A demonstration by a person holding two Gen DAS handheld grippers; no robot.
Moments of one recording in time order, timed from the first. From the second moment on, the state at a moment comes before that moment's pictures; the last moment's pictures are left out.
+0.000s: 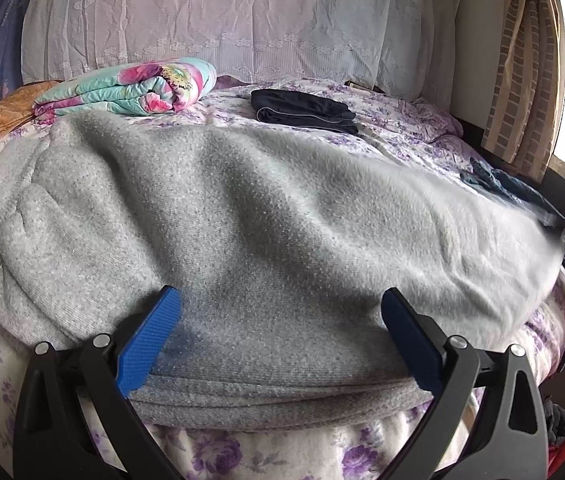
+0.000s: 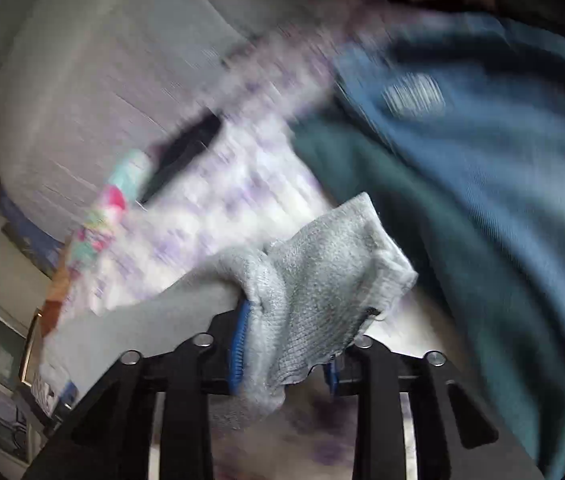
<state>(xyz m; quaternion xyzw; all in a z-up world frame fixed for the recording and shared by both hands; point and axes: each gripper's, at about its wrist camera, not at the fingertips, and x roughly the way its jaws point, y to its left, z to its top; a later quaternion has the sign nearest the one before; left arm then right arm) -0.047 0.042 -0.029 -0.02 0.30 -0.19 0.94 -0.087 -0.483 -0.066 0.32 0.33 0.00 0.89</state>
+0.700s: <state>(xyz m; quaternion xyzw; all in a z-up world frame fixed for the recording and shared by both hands) -0.018 0.035 -0.025 -0.02 0.36 -0.20 0.91 -0.021 -0.213 -0.025 0.04 0.34 0.27 0.90</state>
